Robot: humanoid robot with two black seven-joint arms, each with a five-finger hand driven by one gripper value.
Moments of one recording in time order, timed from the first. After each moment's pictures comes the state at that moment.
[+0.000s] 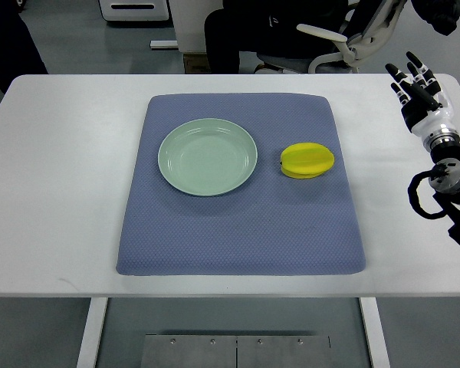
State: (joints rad) left arm -0.01 0.00 -0.10 -0.22 0.09 0.00 -0.21; right arm 0.86 -0.23 0.70 0.51 0.08 0.10 0.38
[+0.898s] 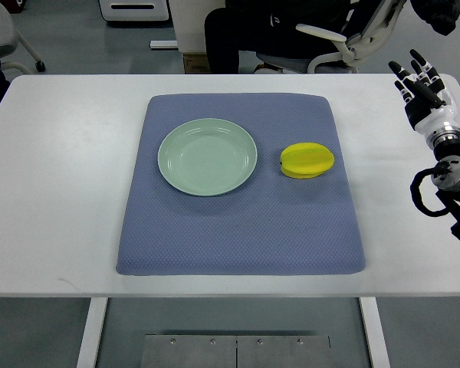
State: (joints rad) left arm -0.01 0.00 -0.10 -0.22 0.09 0.00 -0.21; right arm 0.87 -0.24 0.70 0.51 0.08 0.10 0.38
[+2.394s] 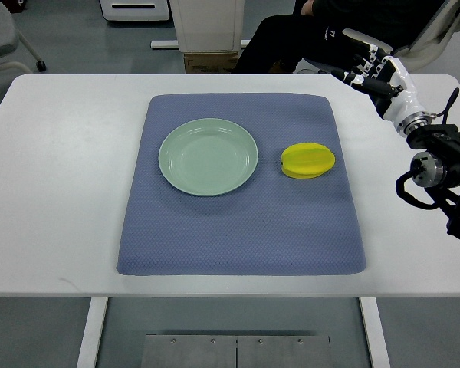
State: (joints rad) left arm -0.01 0.00 -0.10 -0.22 0.09 0.00 -0.21; right arm 0.98 -0.23 0.36 0.53 -0.16 0.12 0.47
